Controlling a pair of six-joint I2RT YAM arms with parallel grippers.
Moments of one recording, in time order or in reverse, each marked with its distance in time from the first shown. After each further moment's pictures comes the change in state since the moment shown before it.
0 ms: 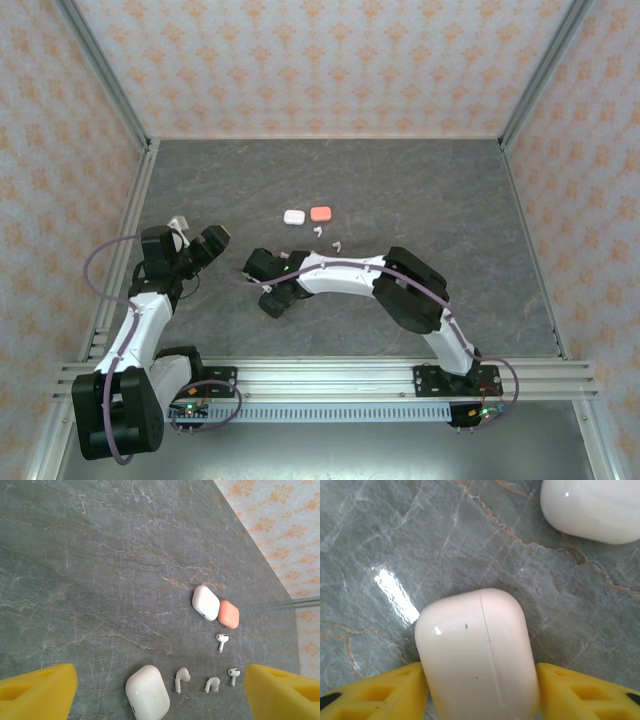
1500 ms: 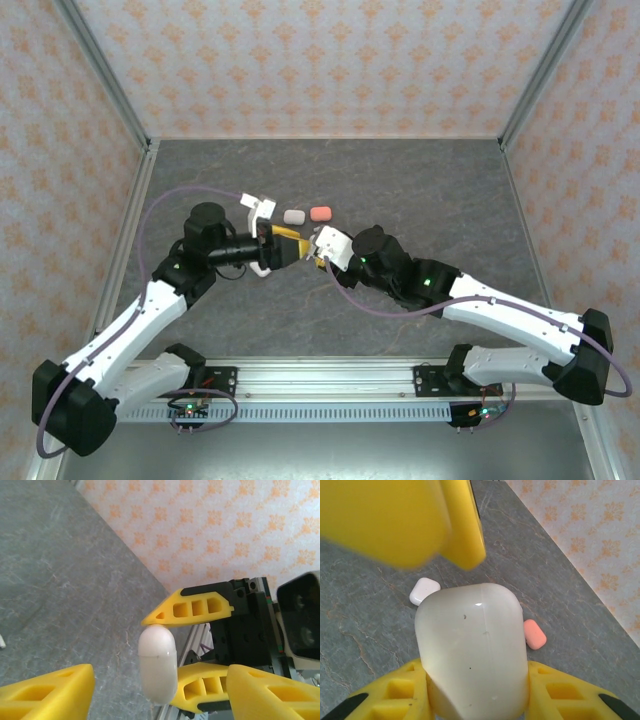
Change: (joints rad) left arm -0.623 0.031 0.290 0.107 0.341 0.148; right arm -0.098 -0.991 -0.564 0.311 0.166 -0.465
